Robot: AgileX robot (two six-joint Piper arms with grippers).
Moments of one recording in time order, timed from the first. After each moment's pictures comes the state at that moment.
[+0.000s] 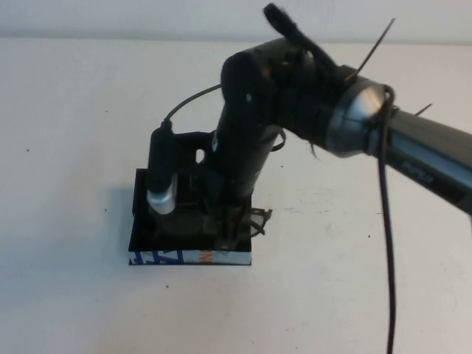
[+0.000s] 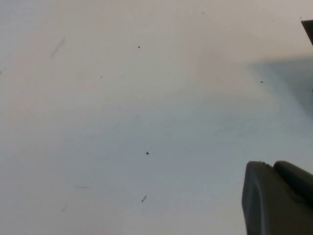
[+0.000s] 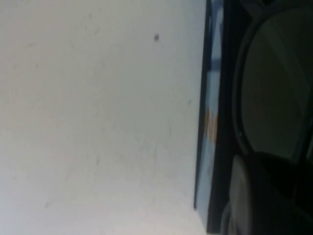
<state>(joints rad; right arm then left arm) 0.76 2.04 -1.87 0.18 1.22 -0.92 -0.06 -0.01 0.03 0.02 0.39 0.07</state>
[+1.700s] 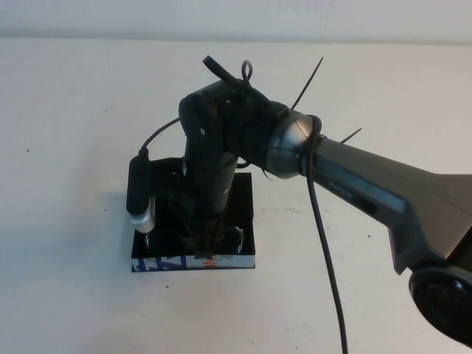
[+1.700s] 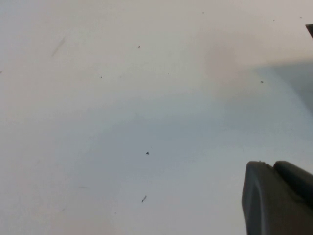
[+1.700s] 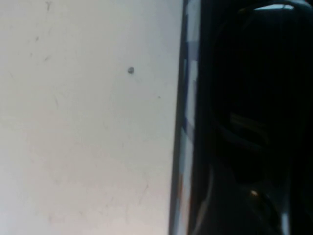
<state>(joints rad) 0.81 2.27 -2.05 0.14 1.23 -0.91 -0.06 -0.01 0.03 0.02 0.39 0.07</state>
